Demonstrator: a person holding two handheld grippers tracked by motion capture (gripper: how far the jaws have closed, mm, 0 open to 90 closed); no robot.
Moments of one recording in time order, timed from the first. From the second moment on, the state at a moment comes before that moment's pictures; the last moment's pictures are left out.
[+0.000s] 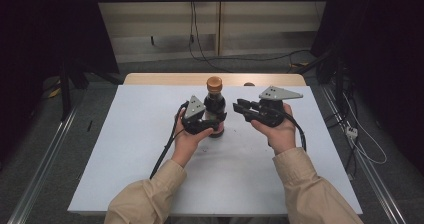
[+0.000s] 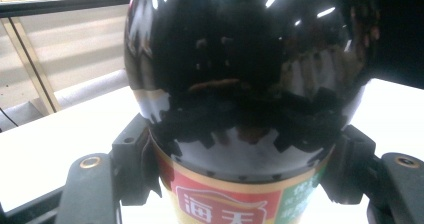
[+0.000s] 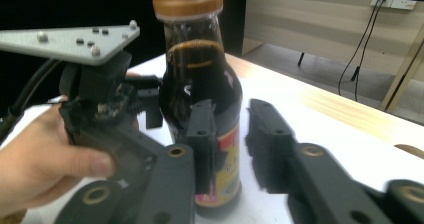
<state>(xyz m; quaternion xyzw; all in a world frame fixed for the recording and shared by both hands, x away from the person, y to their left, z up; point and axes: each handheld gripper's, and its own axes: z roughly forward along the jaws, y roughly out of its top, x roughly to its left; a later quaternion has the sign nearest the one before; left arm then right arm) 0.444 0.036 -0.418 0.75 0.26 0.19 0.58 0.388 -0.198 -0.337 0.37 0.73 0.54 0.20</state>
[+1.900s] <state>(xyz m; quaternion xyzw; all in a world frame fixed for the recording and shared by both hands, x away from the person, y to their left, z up) 0.444 0.035 -0.417 0.75 0.27 0.18 0.57 0.418 -0.169 -0.288 0.34 0.75 0.54 0.18</state>
